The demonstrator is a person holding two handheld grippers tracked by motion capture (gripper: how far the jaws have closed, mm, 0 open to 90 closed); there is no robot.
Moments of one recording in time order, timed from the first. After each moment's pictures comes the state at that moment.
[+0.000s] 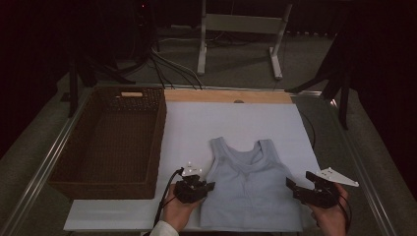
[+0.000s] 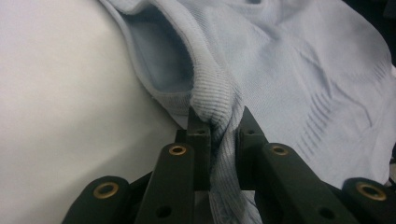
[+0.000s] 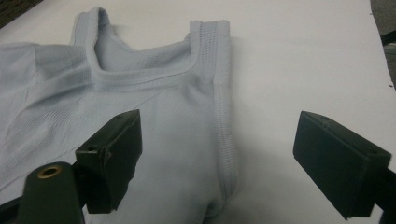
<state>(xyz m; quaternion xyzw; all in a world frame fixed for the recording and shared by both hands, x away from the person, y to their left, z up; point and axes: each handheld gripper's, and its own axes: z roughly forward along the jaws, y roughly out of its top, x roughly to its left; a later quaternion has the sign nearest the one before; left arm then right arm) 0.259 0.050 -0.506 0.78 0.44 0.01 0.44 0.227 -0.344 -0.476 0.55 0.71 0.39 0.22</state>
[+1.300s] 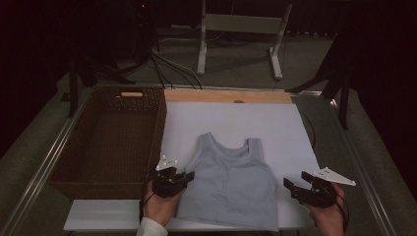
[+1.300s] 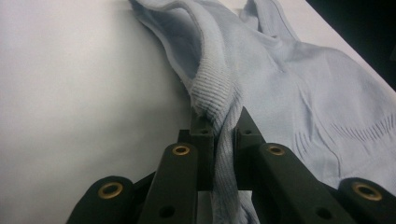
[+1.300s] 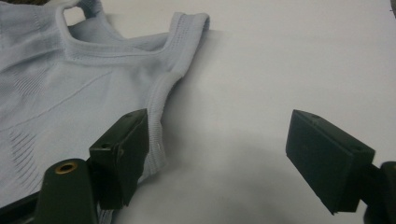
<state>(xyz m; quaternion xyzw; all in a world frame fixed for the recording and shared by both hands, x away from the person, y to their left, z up) 0.255 0.098 -0.480 0.74 0.50 0.05 0.44 0.228 -0.339 -0.477 0.54 0.71 0.39 0.21</state>
